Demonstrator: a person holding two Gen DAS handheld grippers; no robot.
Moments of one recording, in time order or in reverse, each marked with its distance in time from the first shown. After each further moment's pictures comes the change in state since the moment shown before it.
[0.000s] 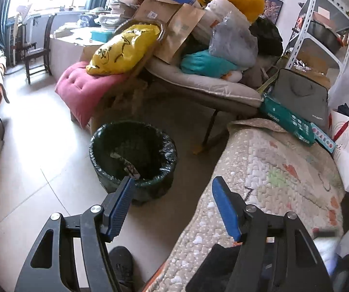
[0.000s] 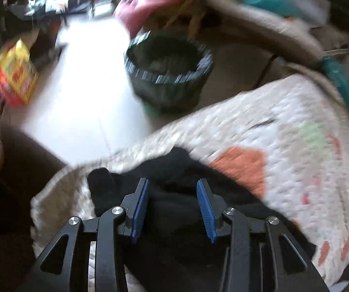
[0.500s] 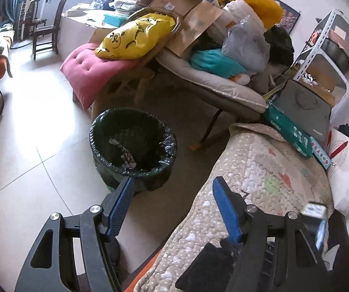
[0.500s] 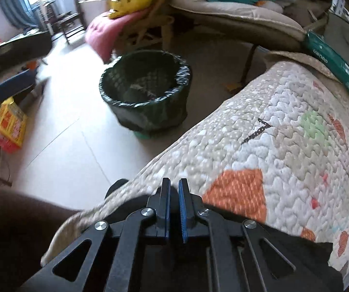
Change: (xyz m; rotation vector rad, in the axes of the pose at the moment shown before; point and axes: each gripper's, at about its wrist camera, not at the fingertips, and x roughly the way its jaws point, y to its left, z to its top) left arm 0.008 0.017 0.001 -0.118 0.041 0.002; right arm 0.004 -0.035 0.039 0.247 -0.086 -0.007
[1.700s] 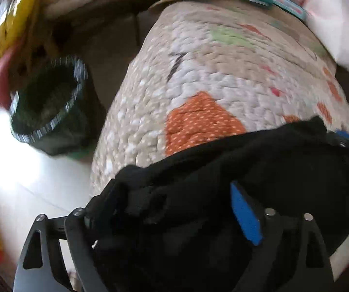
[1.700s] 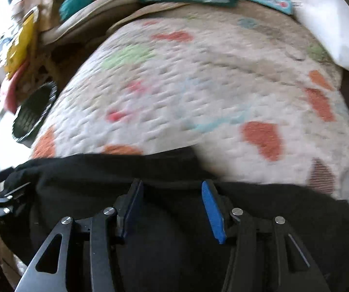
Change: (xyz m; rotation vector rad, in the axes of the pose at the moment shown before) left arm 0.102 -0.111 -0.130 0.520 0.501 -0.074; right arm -0.066 -0.222 -0.150 0.529 -0.022 -0.248
